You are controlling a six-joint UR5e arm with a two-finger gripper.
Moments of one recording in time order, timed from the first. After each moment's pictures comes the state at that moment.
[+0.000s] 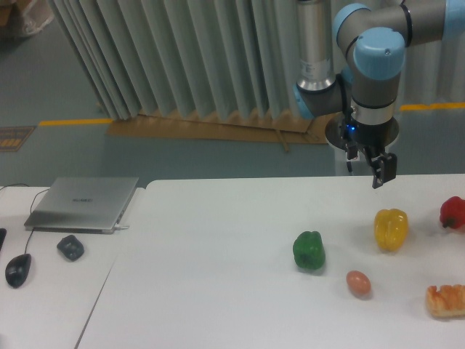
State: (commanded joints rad) arm 2.40 -1.65 -1.54 -1.60 1.54 1.25
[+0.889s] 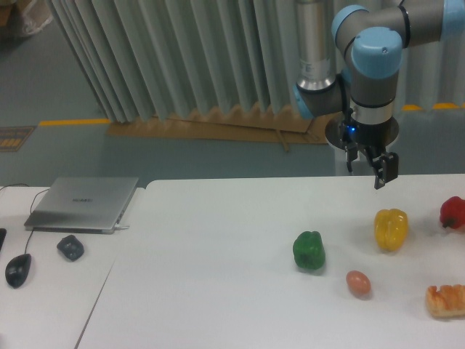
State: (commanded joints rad) arm 2.40 -1.65 -1.54 -1.60 1.54 1.18
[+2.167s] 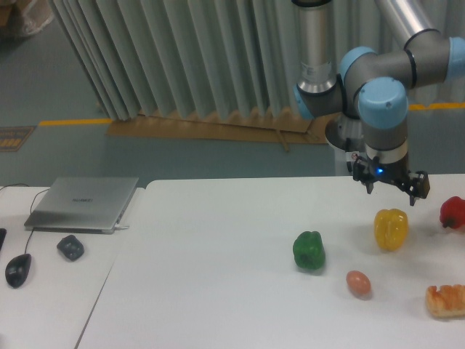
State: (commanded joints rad) arm 2.41 -1.79 -1.64 -1.46 1.73 0.68
